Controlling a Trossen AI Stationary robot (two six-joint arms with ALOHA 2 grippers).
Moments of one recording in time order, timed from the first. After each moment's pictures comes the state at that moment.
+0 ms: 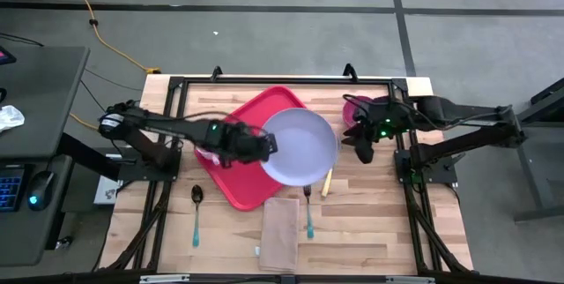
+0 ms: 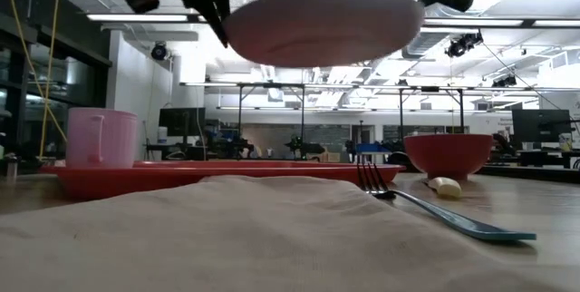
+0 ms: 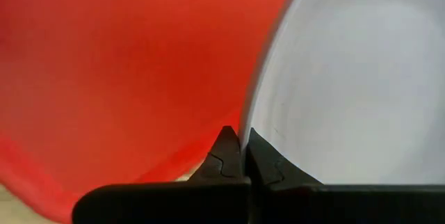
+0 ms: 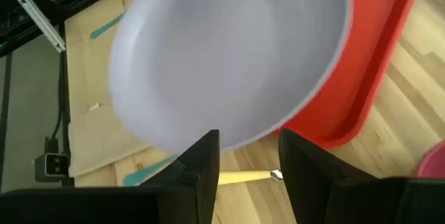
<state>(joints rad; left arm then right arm) -0.13 1.56 1.41 -0.97 -0.27 -1.86 -0.03 1.02 1.13 -0.87 0.00 0.46</state>
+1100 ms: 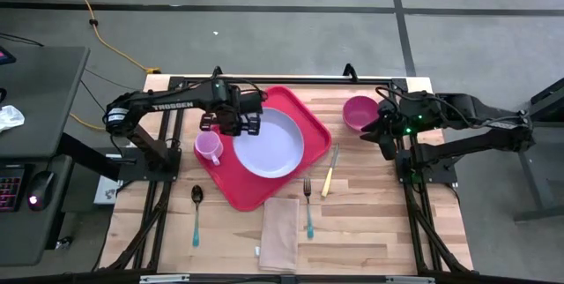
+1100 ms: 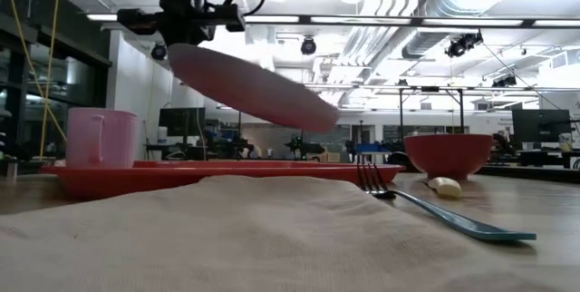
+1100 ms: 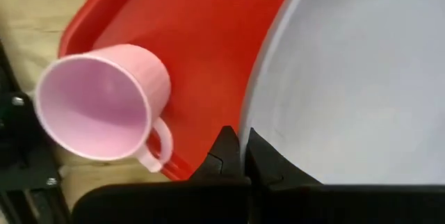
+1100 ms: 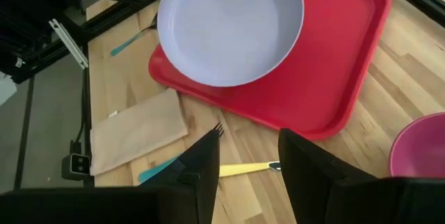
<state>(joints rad) 0.25 1.58 1.45 -1.37 -0.01 -1.24 -0.03 0.84 1.13 -0.96 0.01 0.49</state>
